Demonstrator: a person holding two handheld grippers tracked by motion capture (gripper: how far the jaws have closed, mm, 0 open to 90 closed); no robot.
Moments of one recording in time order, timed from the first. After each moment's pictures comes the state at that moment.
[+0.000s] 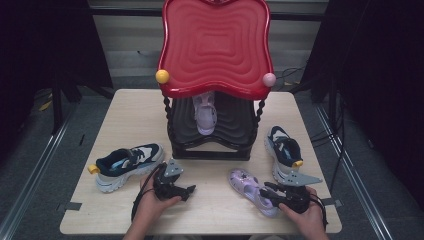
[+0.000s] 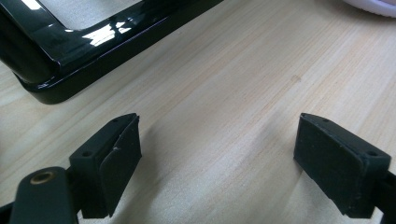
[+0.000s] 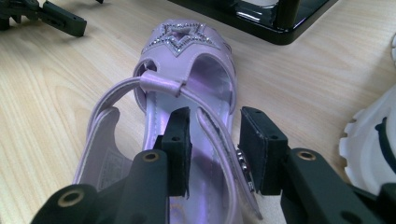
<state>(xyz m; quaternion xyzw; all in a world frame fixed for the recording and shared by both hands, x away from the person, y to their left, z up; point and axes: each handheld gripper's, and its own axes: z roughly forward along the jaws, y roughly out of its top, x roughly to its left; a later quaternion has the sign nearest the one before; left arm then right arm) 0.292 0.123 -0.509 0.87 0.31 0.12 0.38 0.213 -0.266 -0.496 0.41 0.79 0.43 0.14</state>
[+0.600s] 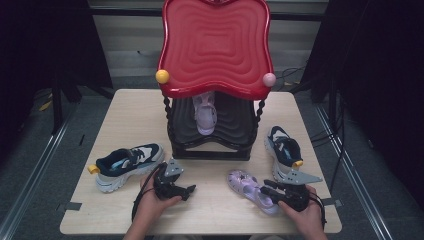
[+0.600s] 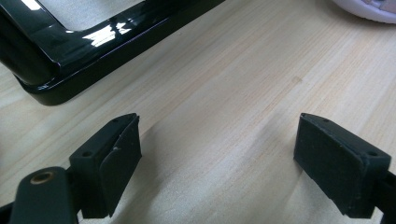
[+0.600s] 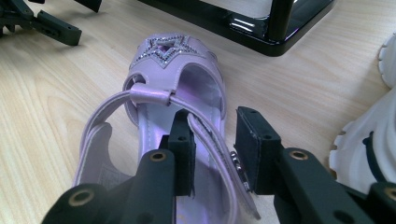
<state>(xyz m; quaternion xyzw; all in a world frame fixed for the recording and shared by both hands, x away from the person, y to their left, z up) 0.292 0.122 -0.509 0.87 0.31 0.12 0.37 0.217 -0.265 -0.494 0.41 0.78 0.44 0.15</state>
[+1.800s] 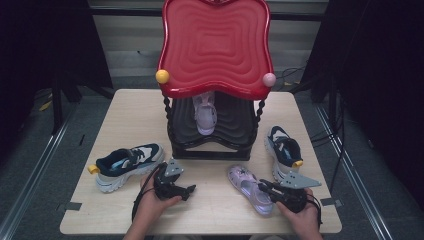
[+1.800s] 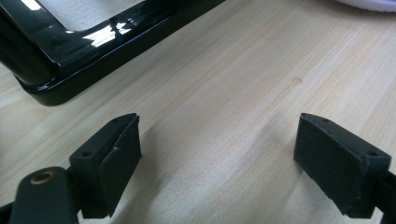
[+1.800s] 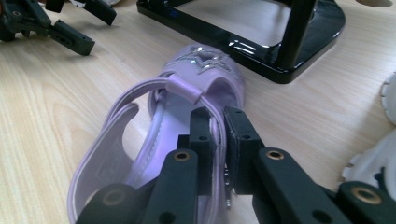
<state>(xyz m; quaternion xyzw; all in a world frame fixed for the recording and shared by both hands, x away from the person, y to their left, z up) 0.292 0.122 -0.509 0.87 0.31 0.12 0.37 0.214 -0.258 -0.495 0.37 0.78 0.46 0.19</state>
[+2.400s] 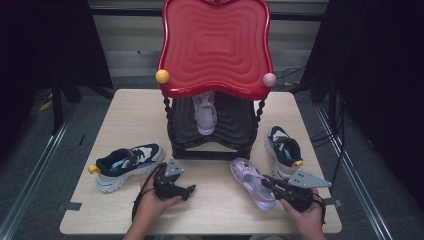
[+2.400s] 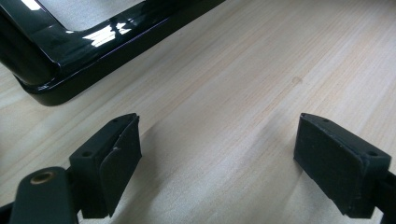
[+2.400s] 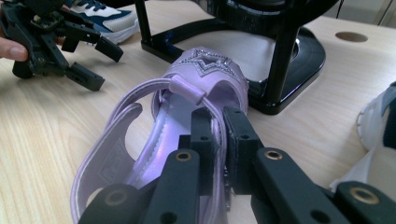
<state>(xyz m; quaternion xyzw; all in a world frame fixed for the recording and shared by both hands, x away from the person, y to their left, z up) 0.292 0.122 -0.509 0.87 0.31 0.12 0.37 0.209 -0.264 -0.476 0.37 0.75 0.51 0.20</state>
